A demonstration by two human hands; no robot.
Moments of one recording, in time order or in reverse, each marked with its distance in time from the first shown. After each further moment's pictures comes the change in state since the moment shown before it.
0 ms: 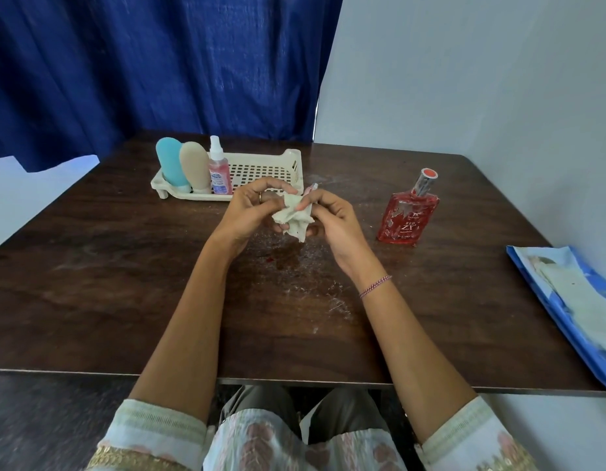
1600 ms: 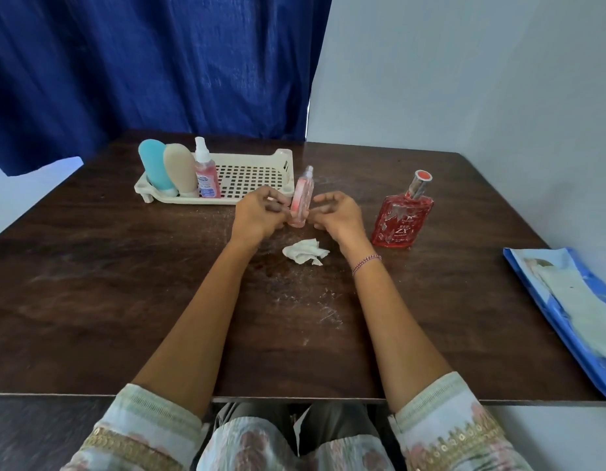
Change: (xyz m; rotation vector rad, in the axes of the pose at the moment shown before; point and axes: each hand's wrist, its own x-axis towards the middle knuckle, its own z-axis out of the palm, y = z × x) left_hand 0.038 -0.030 0.026 0.367 0.248 -0.277; right_hand 0.050 0.024 -0.036 -0.391 0.291 0.248
